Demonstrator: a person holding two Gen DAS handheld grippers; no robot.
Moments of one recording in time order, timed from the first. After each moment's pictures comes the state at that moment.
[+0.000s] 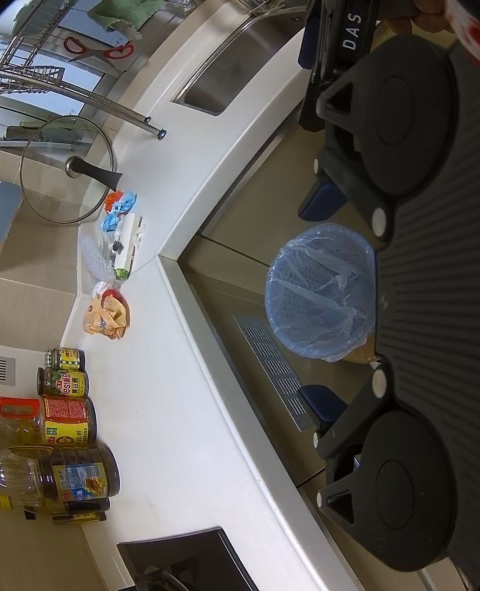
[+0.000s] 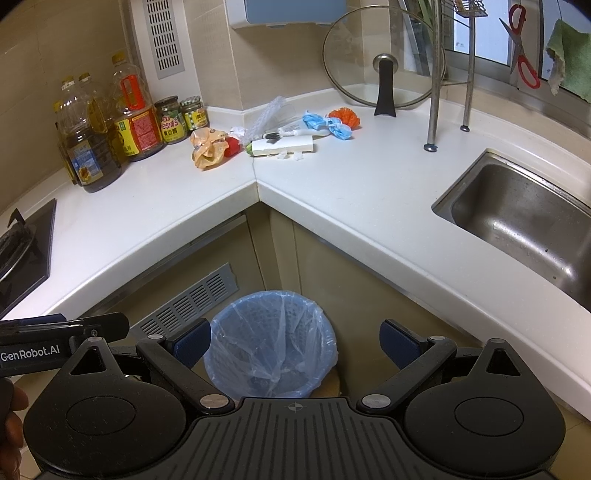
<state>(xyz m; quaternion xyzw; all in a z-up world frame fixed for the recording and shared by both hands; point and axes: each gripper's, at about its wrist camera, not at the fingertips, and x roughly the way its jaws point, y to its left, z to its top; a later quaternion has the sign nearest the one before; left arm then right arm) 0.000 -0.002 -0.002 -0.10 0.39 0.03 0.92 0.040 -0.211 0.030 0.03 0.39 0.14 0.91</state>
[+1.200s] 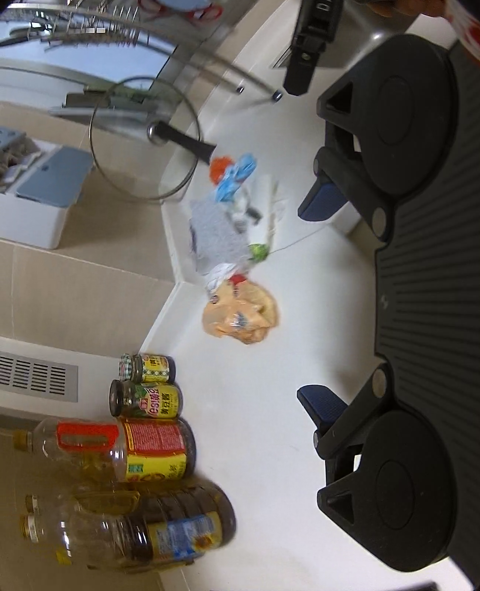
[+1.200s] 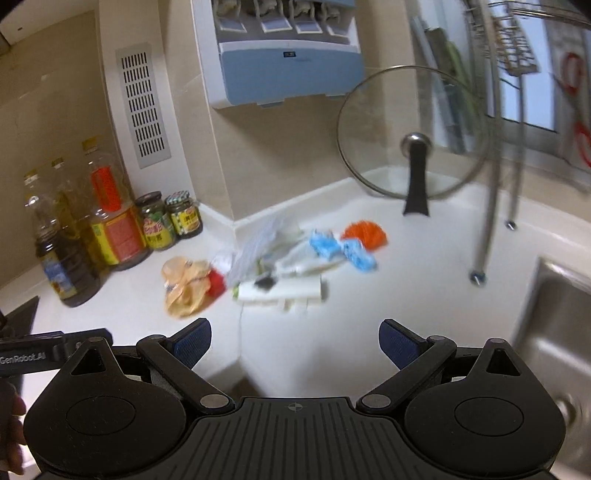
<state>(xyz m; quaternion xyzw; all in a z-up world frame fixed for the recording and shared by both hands) 0.216 0.049 0.028 -0.11 0.31 0.04 0.94 0.272 -0.208 0.054 0.04 0.29 0.19 0.94</state>
